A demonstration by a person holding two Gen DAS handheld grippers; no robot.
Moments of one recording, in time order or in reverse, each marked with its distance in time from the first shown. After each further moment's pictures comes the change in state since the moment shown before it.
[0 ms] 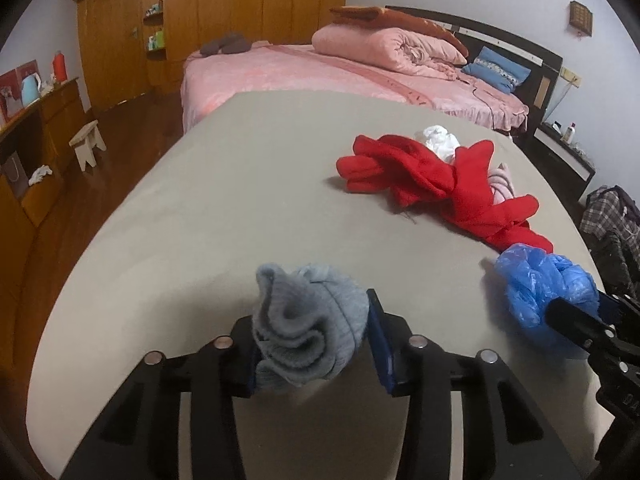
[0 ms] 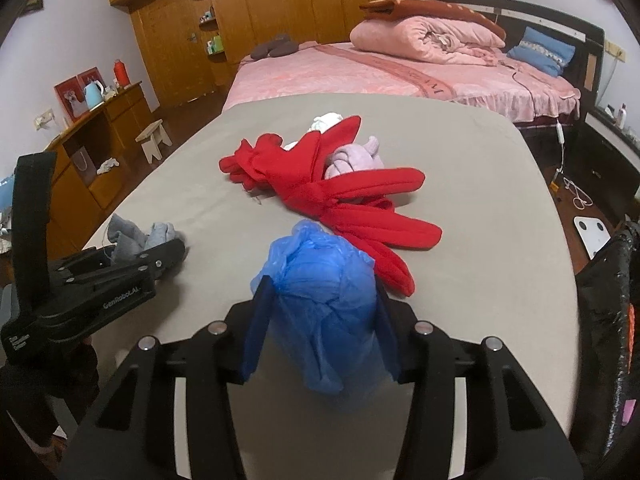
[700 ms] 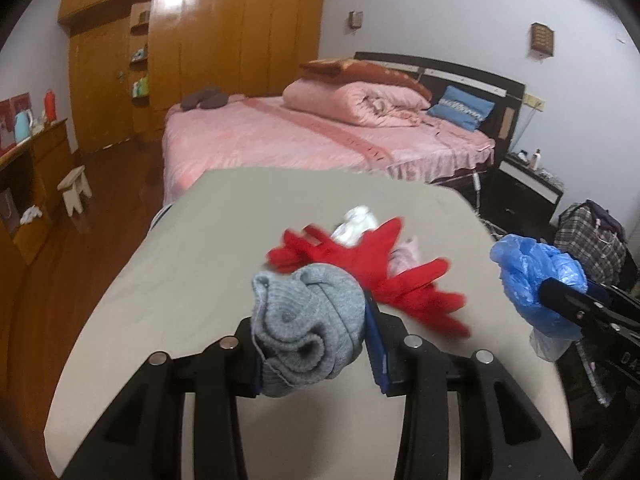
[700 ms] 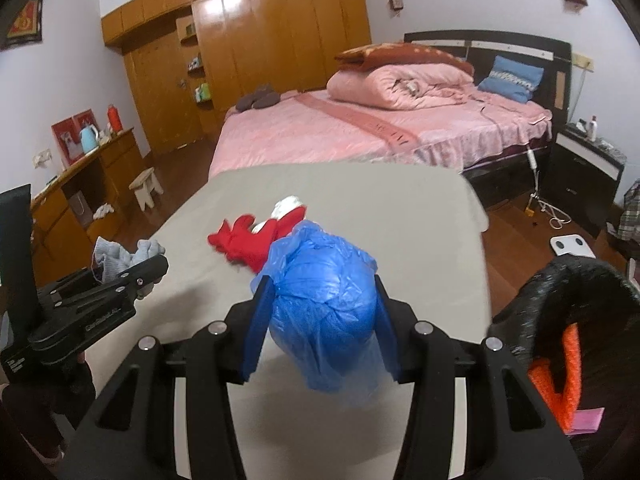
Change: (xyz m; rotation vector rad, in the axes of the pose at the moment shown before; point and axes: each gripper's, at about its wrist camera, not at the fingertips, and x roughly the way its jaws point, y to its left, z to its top) left arm -0.078 -0.055 0.032 0.056 -0.183 -0.076; right arm -0.086 -0.046 0.023 0.057 -0.171 -0.042
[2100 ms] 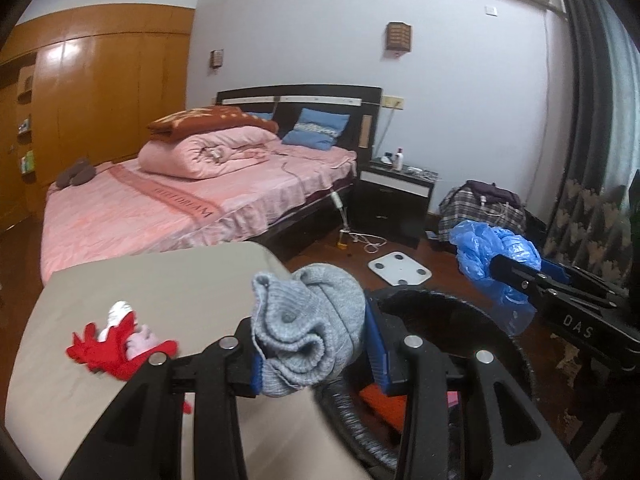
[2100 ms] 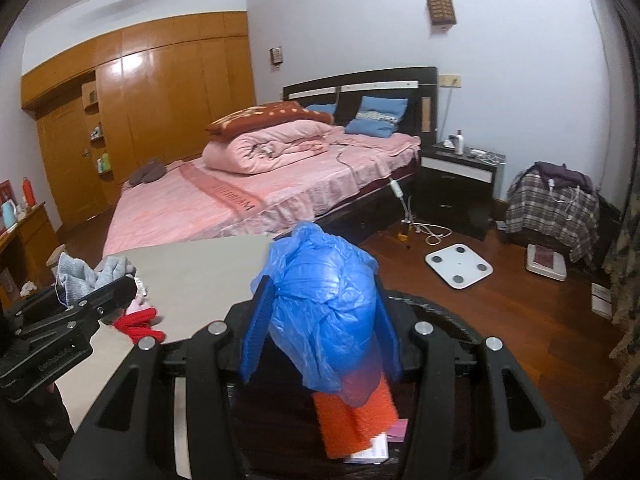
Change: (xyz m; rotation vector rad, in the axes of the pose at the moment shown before) left arm -0.052 -0.250 0.034 0.250 -0.120 -0.375; right arm -0.160 -0.188 -0.012 0.171 -0.203 -0.365
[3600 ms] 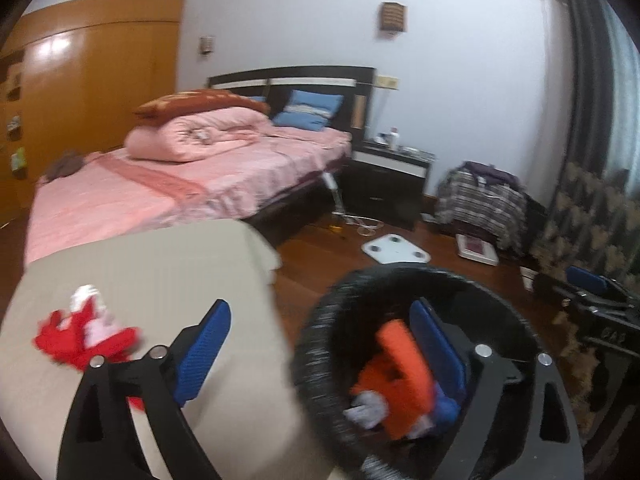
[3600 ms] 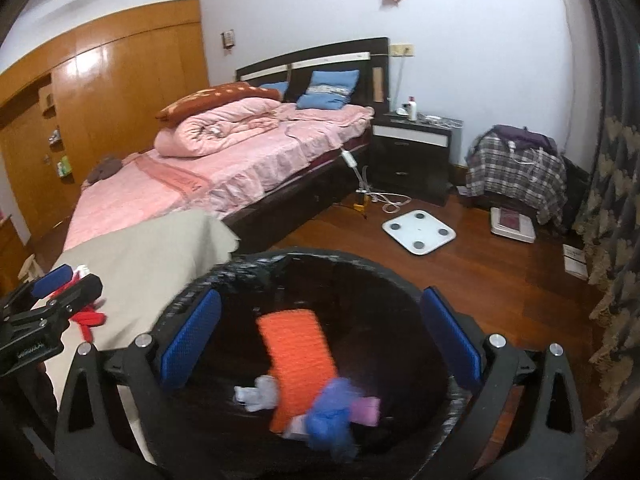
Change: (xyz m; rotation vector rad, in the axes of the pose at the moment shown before) left arm 0.043 0.003 -0.028 -0.003 0.052 0.017; right arm 0.024 -0.051 -0.038 0.076 0.080 -0.109
